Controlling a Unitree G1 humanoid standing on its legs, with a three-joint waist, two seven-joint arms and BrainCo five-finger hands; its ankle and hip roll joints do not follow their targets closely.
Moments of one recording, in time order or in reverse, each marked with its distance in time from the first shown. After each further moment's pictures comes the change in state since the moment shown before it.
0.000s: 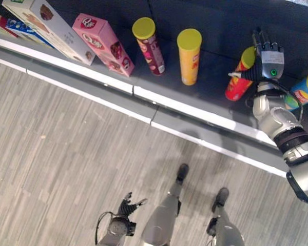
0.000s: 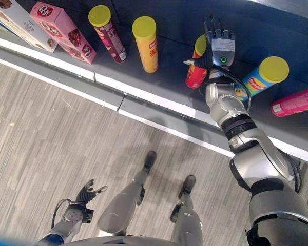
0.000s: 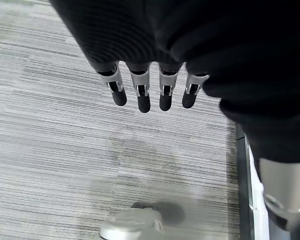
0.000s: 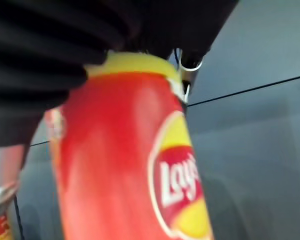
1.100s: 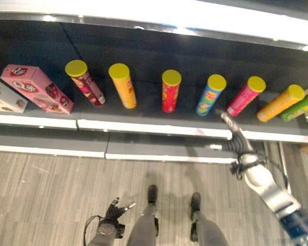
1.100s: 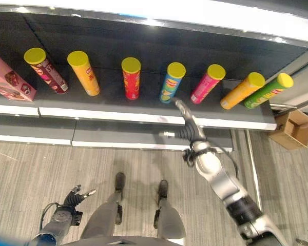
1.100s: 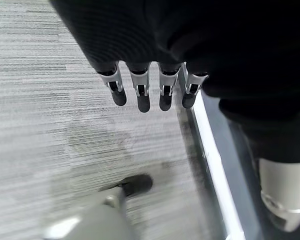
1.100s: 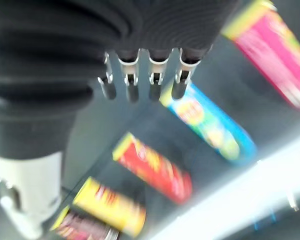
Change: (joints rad) left arm 0.003 0.052 0.181 0.069 0.092 0.104 -0.072; right arm 0.958 -0.038 -0.232 -0.835 0.724 -0.293 0.594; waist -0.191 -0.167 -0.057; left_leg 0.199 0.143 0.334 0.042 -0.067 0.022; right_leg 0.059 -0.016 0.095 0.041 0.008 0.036
